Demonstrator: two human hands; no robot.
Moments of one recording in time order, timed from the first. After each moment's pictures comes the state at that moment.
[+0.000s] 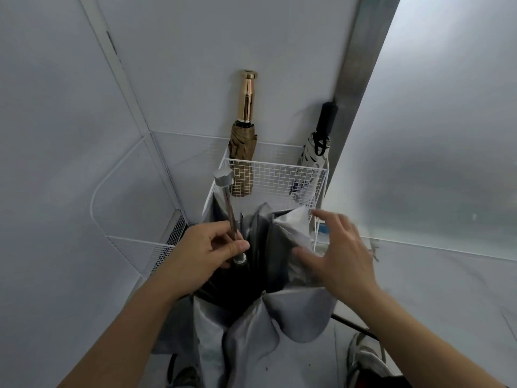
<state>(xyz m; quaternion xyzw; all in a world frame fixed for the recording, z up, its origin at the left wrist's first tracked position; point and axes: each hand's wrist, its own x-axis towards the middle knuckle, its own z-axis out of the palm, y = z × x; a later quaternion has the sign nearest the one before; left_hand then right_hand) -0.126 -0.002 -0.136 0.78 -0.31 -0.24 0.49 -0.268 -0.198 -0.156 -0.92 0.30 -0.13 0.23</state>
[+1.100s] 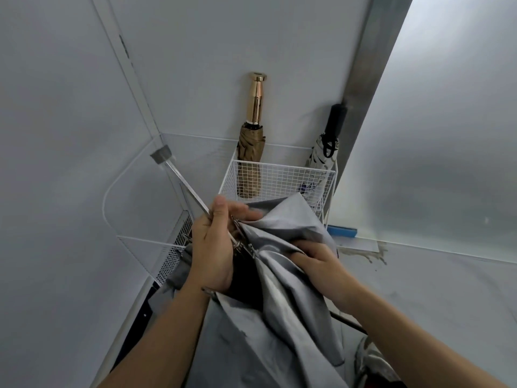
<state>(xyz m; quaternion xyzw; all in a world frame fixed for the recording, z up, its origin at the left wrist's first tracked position) -0.144 -0.042 -0.136 0.59 -0.09 -0.10 0.79 -0.248 -0.180 -0.176 -0.73 0.23 -0.03 0.64</state>
